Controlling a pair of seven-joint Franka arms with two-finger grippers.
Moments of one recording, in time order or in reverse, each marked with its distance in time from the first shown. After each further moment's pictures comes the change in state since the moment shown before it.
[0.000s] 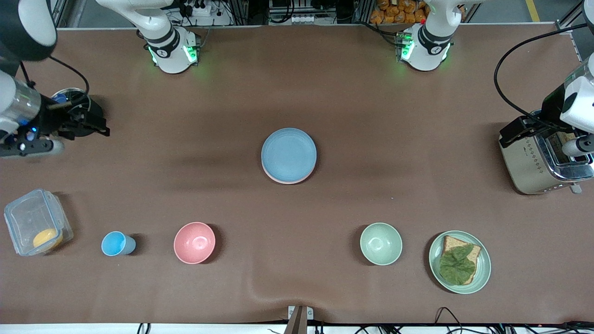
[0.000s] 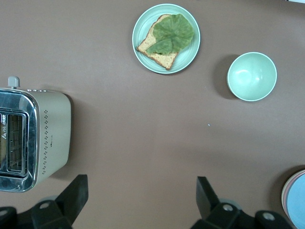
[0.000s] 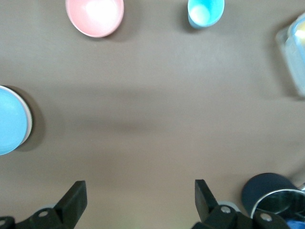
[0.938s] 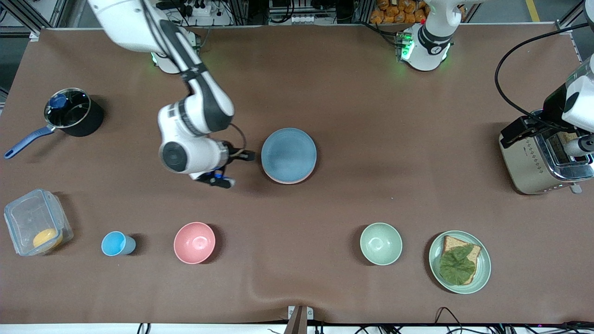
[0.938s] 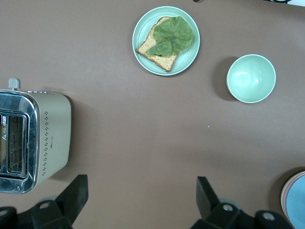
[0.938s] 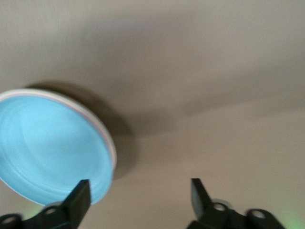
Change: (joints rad) left arm 0.001 0.000 0.000 0.003 0.000 0.005 0.000; right arm 0.377 0.419 -0.022 -0.126 0.329 0.324 0.474
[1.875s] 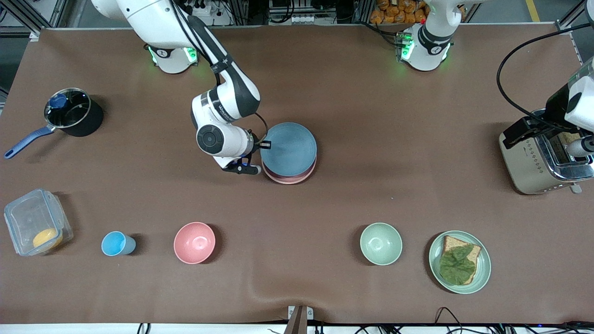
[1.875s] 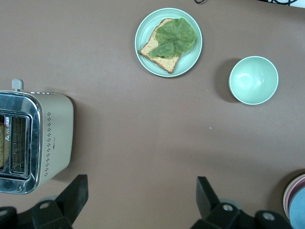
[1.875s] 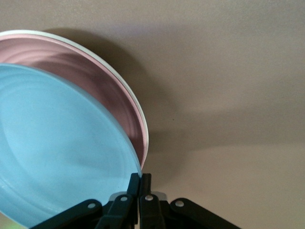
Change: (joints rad) left arm 0.002 0.000 0.001 0.000 0.007 0.003 0.000; right arm 0.183 0.055 0.037 -0.105 0.069 0.235 0.067
